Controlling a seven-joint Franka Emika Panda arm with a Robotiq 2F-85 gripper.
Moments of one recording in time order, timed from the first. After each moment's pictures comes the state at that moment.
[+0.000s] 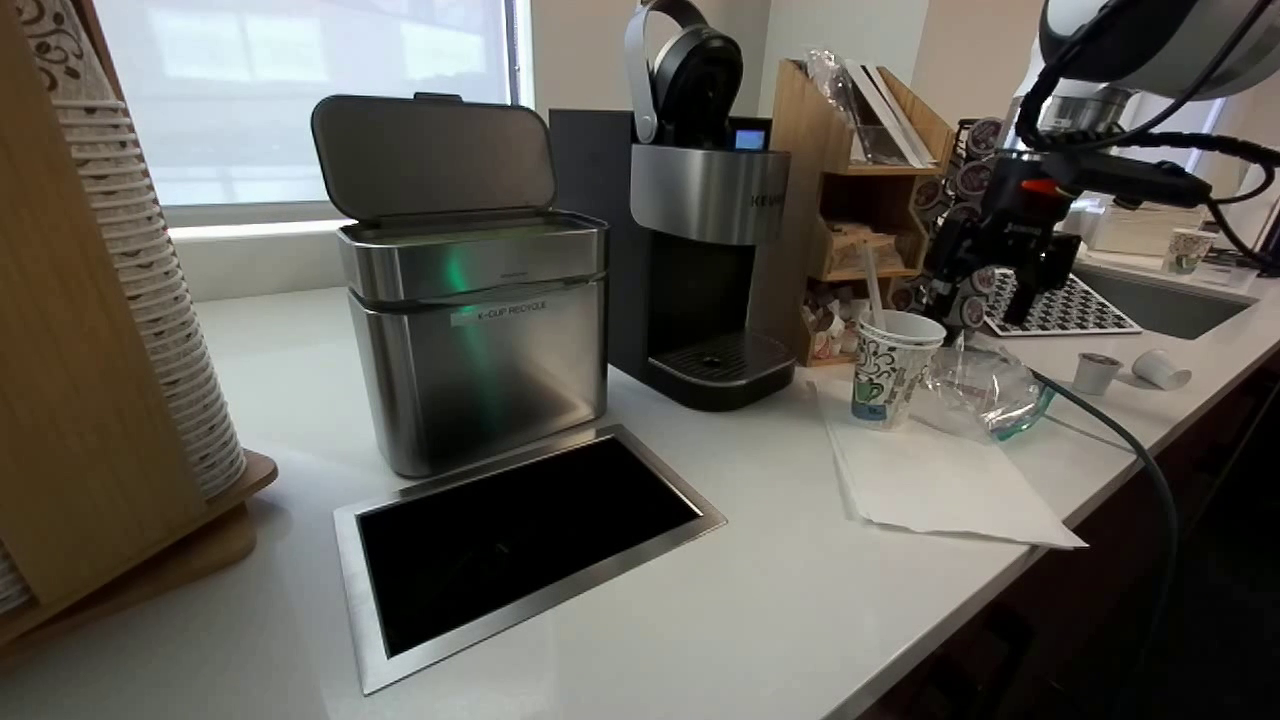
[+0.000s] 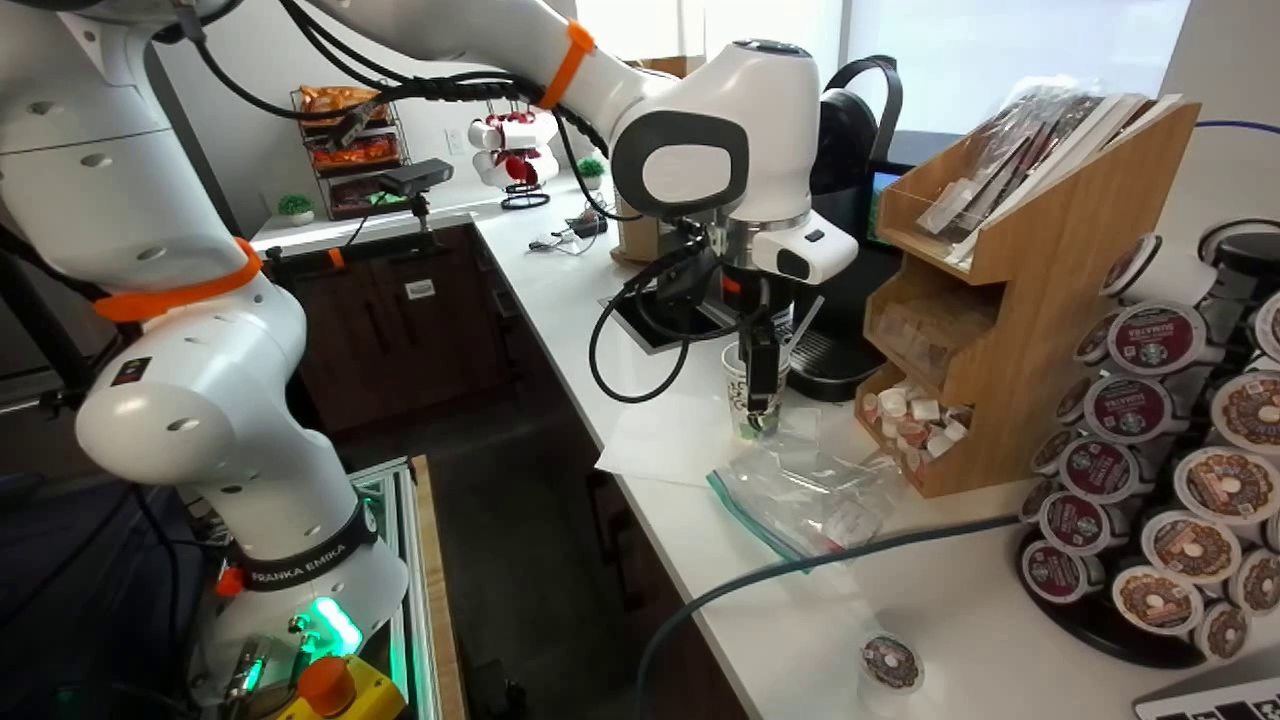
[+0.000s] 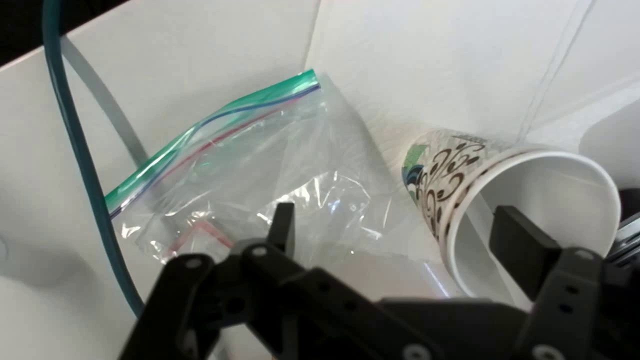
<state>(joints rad) -0.14 -0.04 -0.14 -2.28 0.12 2.26 0.11</state>
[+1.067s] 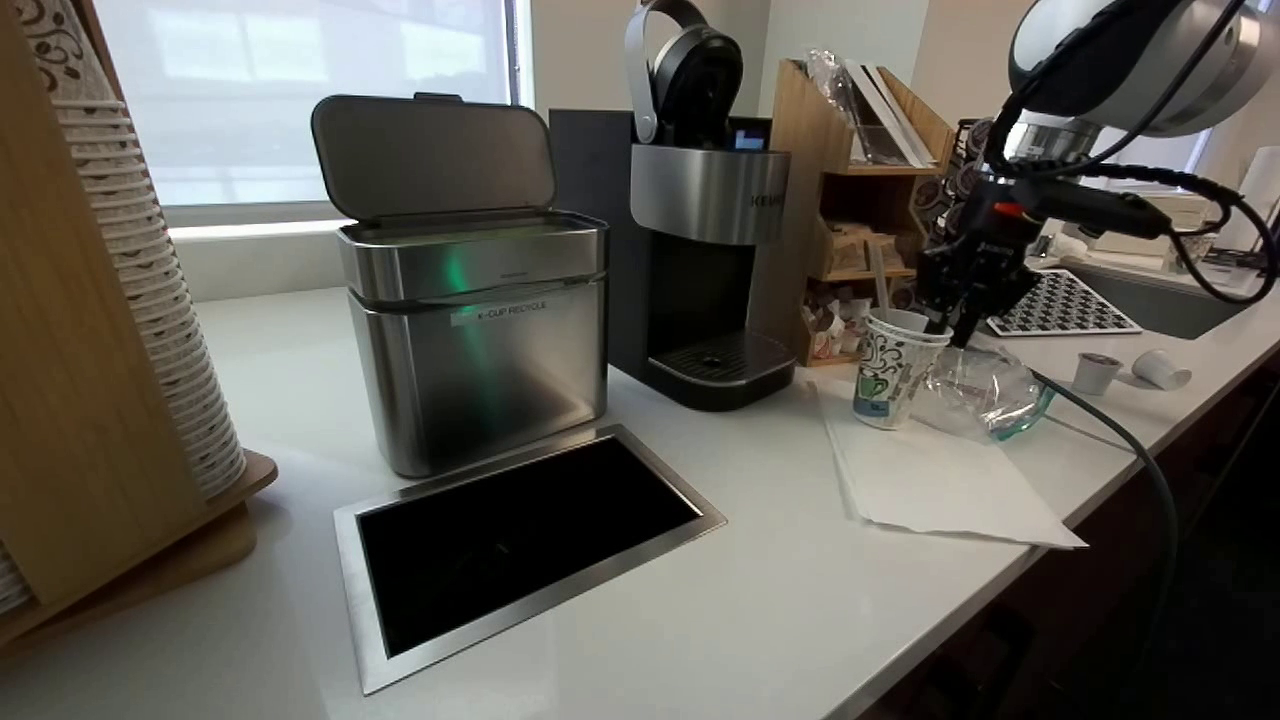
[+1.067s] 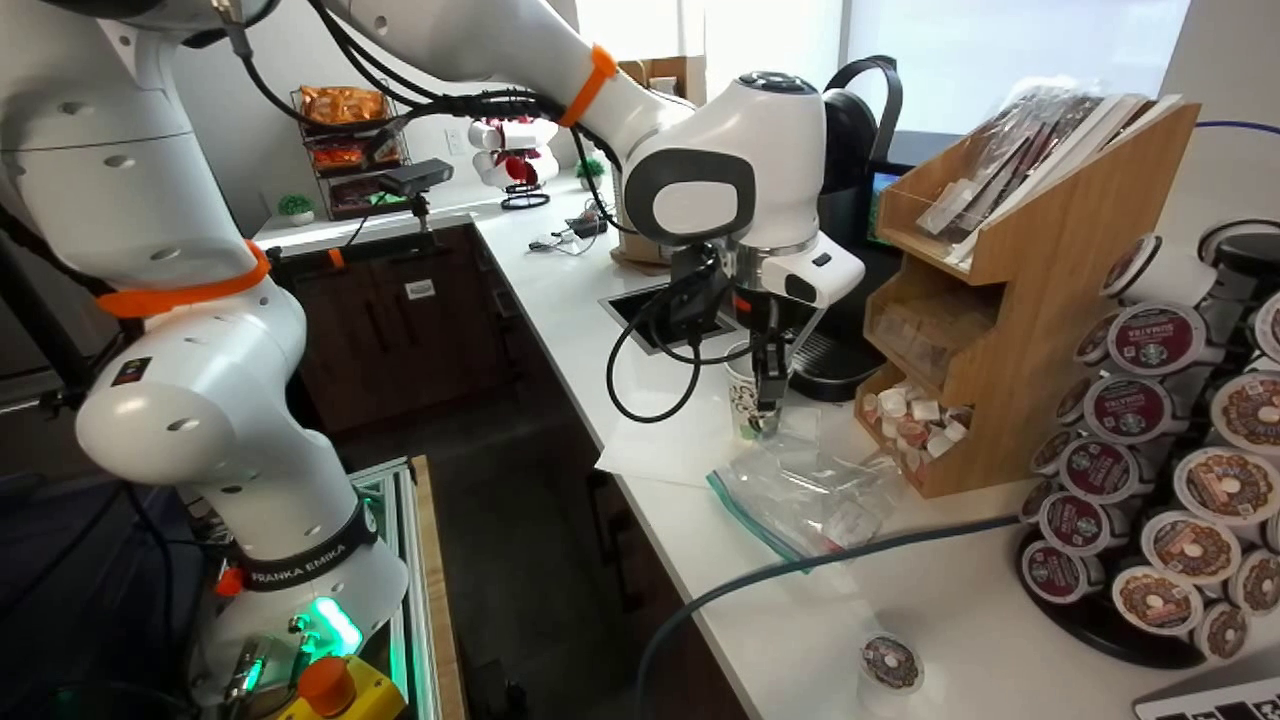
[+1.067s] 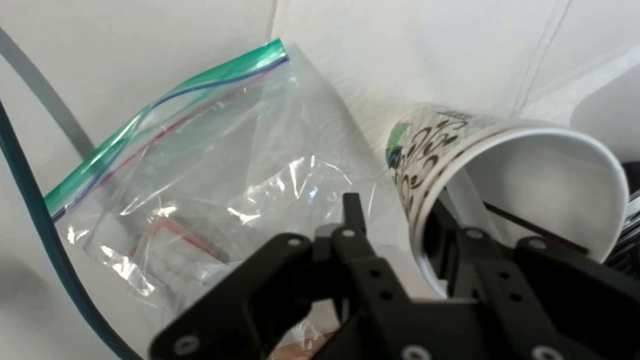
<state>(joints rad) -0.14 0.02 -0.13 -2.27 0.19 2.36 0.09</state>
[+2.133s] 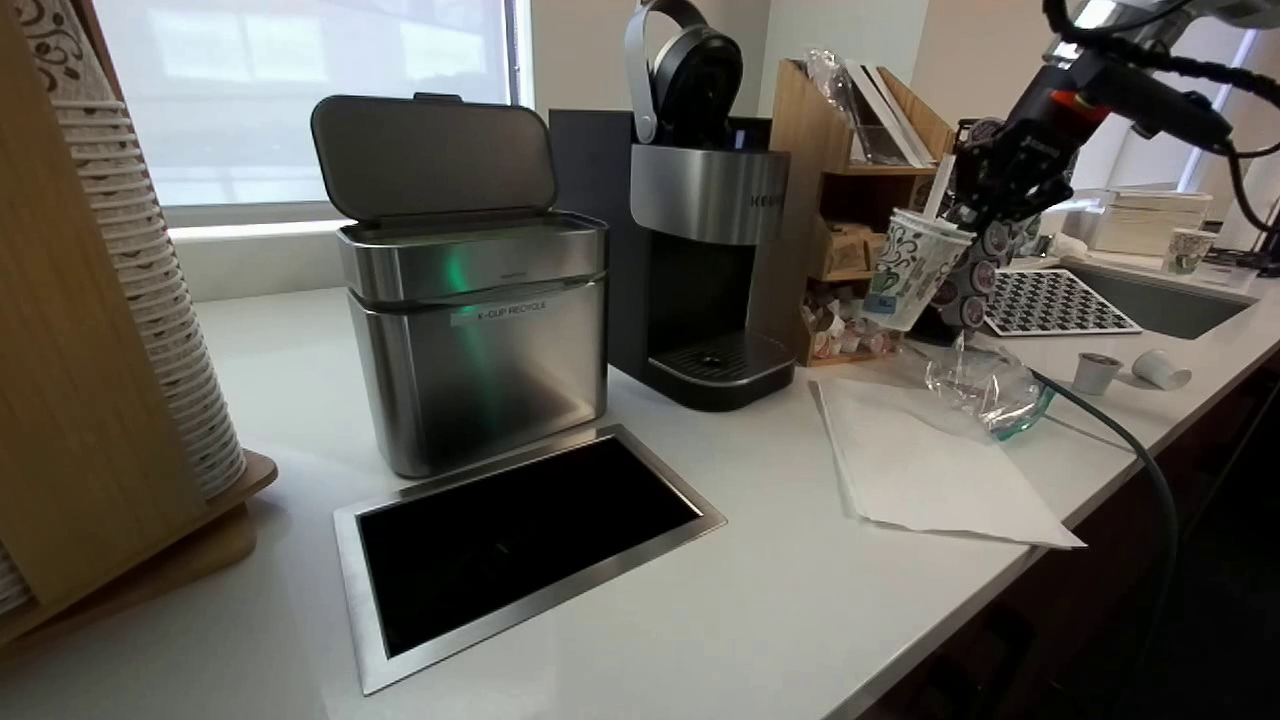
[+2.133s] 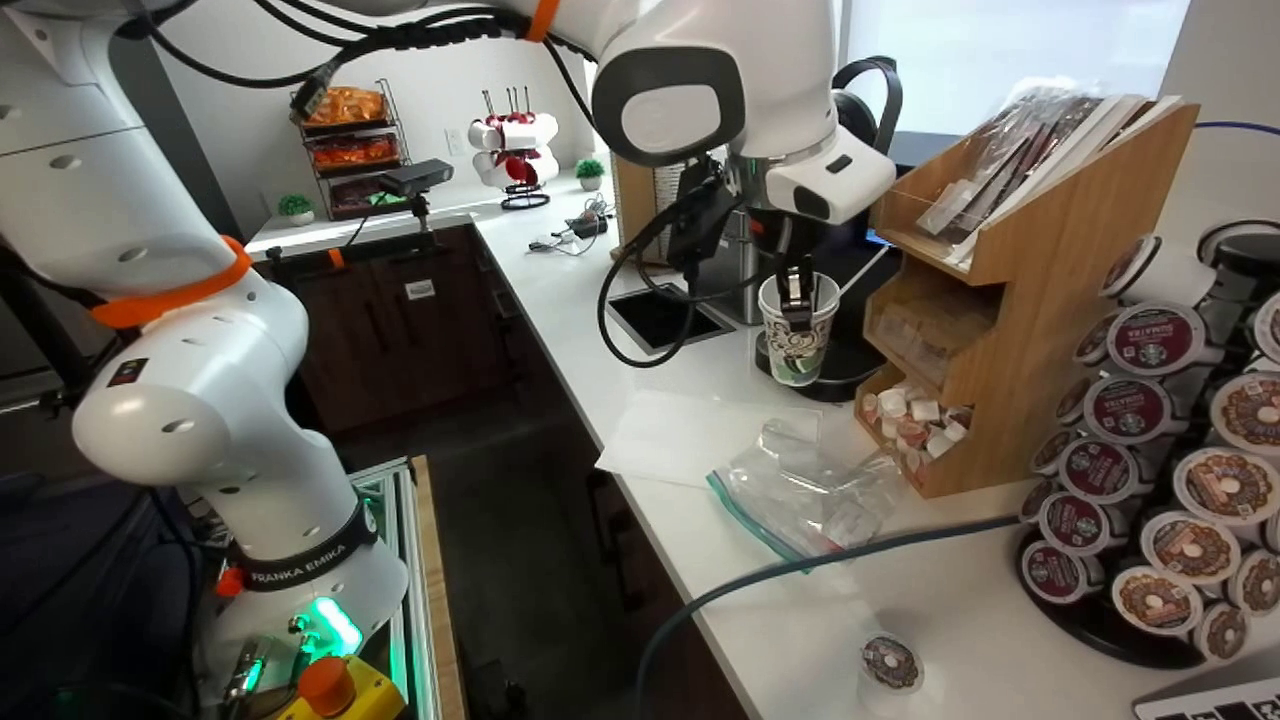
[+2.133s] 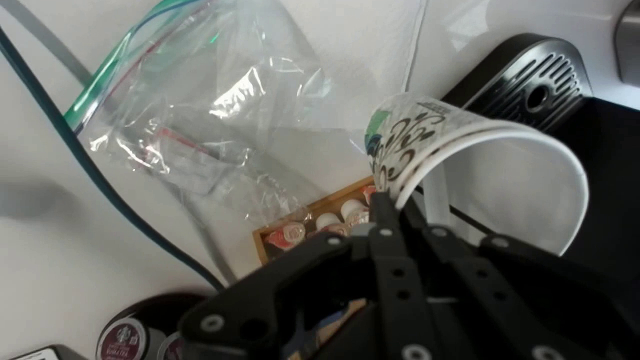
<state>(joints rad) -0.17 -0.14 -0.18 -2.23 0.32 2.33 0.09</state>
